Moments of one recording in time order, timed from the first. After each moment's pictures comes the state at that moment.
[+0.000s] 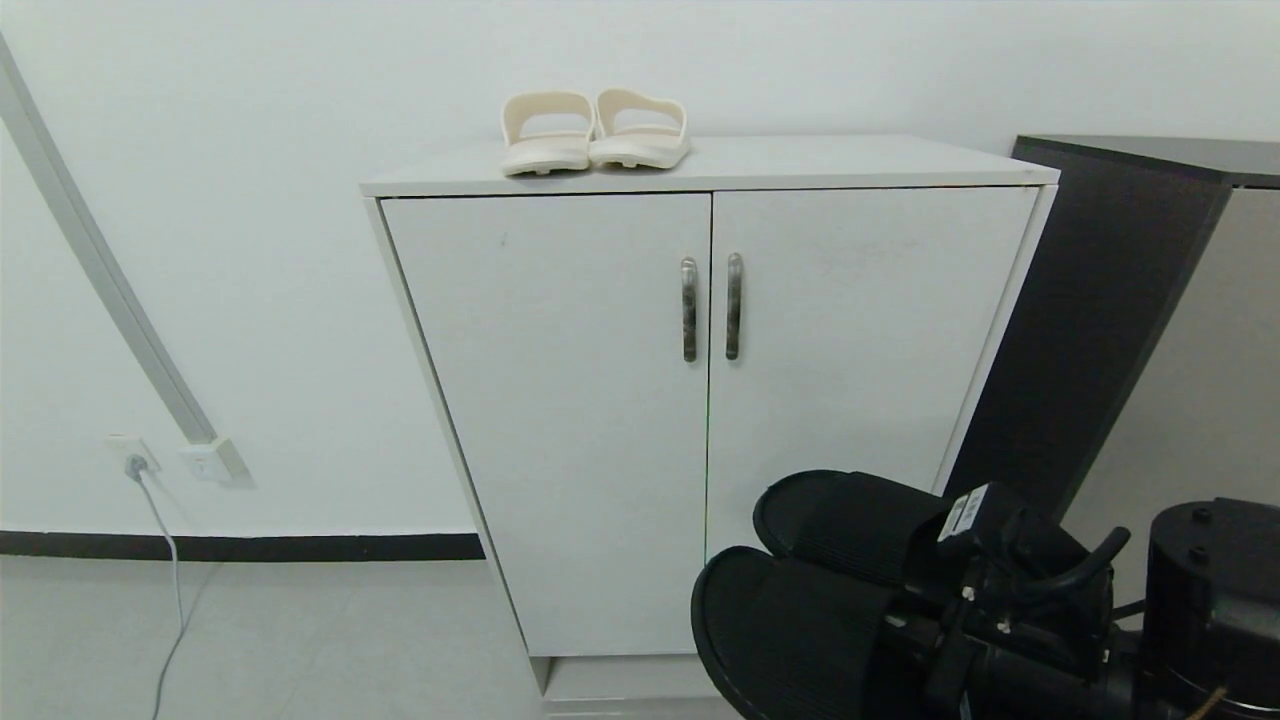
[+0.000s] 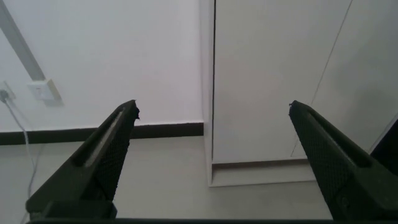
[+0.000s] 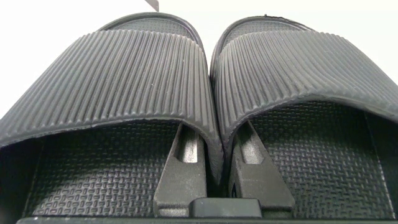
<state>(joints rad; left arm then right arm) 0.00 0.01 0.00 0.00 0.01 0.05 0.81 1.51 -0.36 -0.89 -0.01 -0.16</state>
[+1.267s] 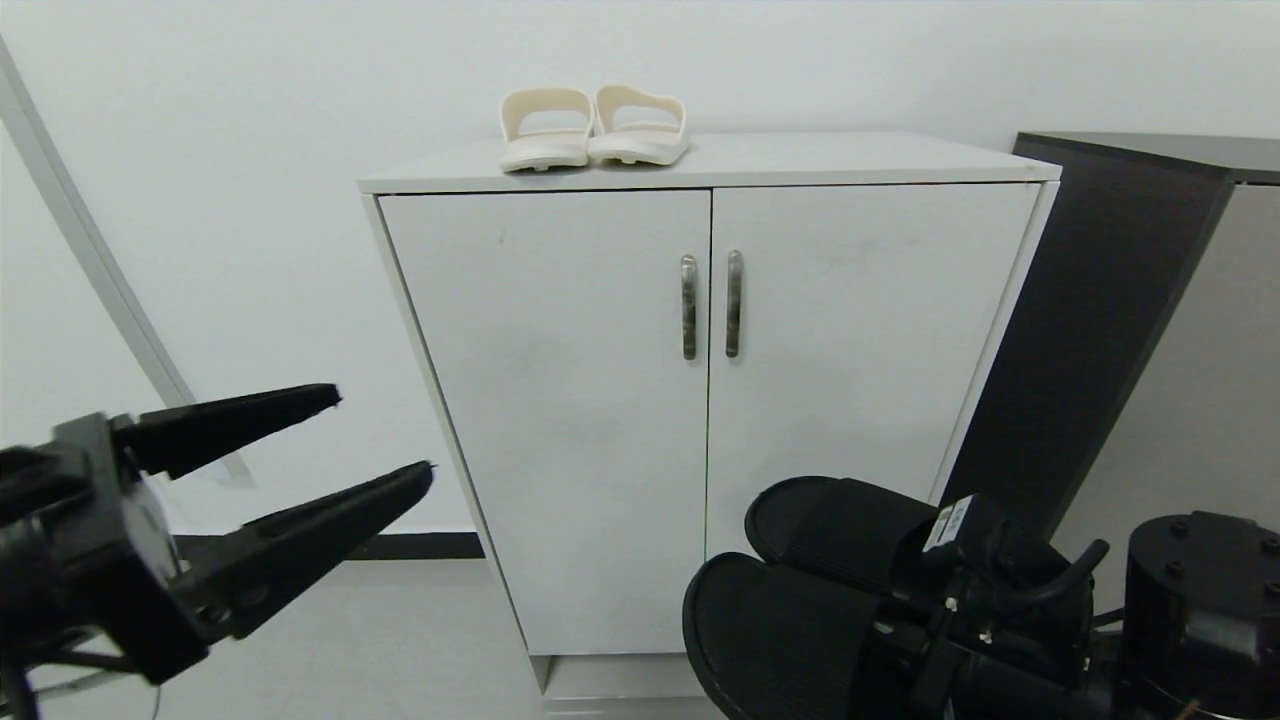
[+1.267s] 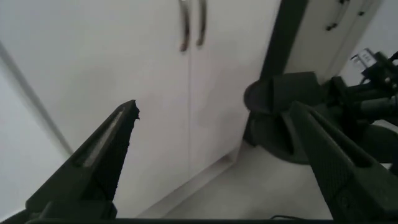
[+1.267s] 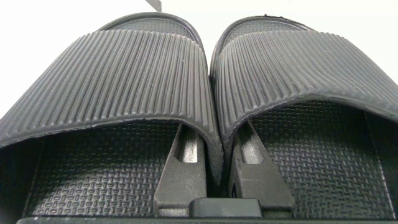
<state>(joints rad) -0.42 1.04 -0.58 -0.37 -0.26 -0.02 0.83 1.55 -0.33 -0.96 -0.01 -0.15</state>
